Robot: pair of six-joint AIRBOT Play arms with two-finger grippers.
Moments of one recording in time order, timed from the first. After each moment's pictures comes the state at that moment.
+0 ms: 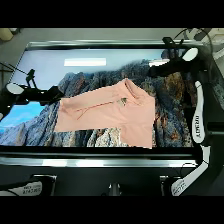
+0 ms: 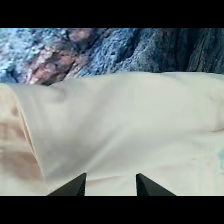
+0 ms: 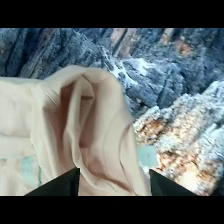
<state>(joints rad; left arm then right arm) 0.12 -1.41 1.17 0.95 -0.96 -1.54 -0.06 -1.89 2.02 -1.05 1.24 1.12</state>
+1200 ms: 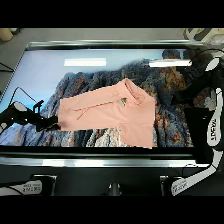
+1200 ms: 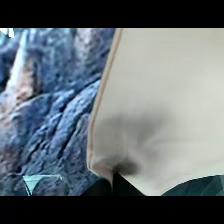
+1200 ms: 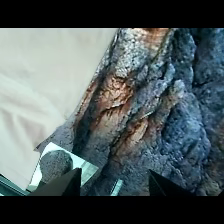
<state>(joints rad) 0.22 -1.45 0.90 1.16 -1.16 -1.44 -0.24 -1.81 1.83 -1.28 1.73 0.97</state>
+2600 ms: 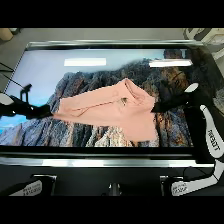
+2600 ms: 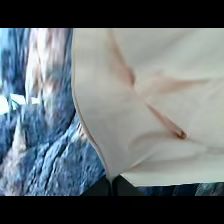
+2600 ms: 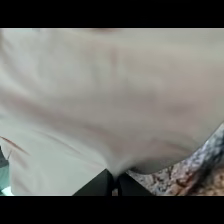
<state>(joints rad) 0.21 -1.23 1.07 1.15 -1.16 -1.41 -0.16 -1.64 1.36 -0.93 1.28 0.91</state>
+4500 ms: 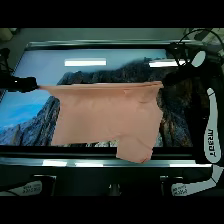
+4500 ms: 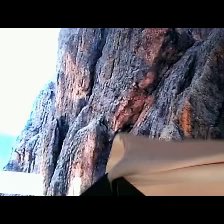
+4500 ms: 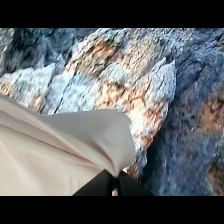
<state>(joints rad) 0.20 -1.39 1.44 1.31 -1.12 -1.44 -0.03 -1.65 1.73 -1.41 1.15 1.01</state>
